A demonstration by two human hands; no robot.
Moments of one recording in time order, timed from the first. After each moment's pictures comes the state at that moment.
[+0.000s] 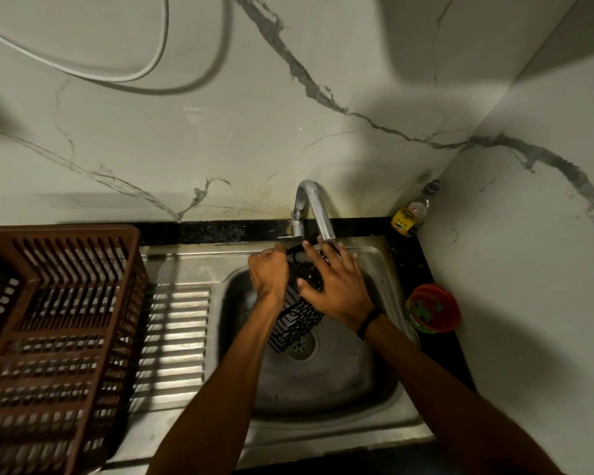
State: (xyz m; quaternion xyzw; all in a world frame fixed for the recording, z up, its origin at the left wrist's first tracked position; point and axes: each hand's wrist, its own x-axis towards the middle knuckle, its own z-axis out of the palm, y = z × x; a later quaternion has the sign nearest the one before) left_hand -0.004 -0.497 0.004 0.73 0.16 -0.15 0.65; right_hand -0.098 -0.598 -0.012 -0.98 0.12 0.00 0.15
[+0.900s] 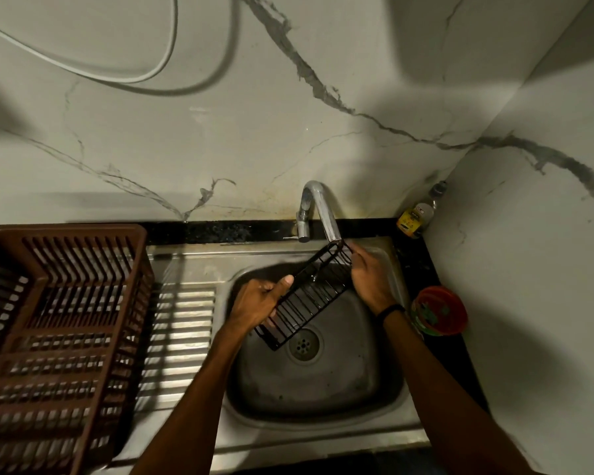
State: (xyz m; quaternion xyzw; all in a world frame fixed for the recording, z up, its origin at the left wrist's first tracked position) left_hand -0.004 -0.424 -0.047 0.86 -0.14 -0.27 0.41; right_hand -0.086 -0.651 -0.043 -0.81 0.33 -0.12 0.47
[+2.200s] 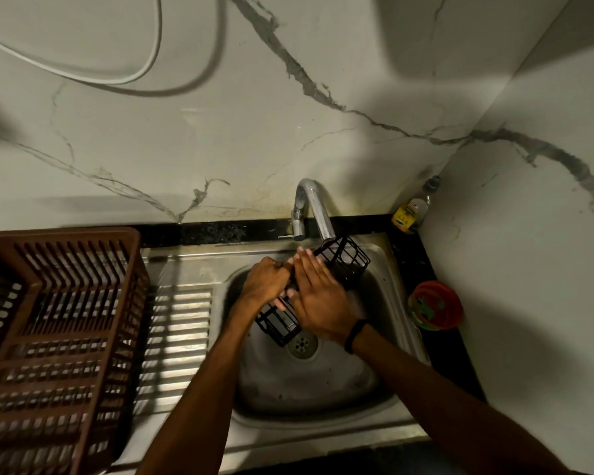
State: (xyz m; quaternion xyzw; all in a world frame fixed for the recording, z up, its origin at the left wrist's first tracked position) left_hand 0.009 -0.464 -0.006 0.89 -0.14 -0.29 0.34; right_hand -0.095 -0.584 -0.041 -0.99 0.03 -0.03 0.10
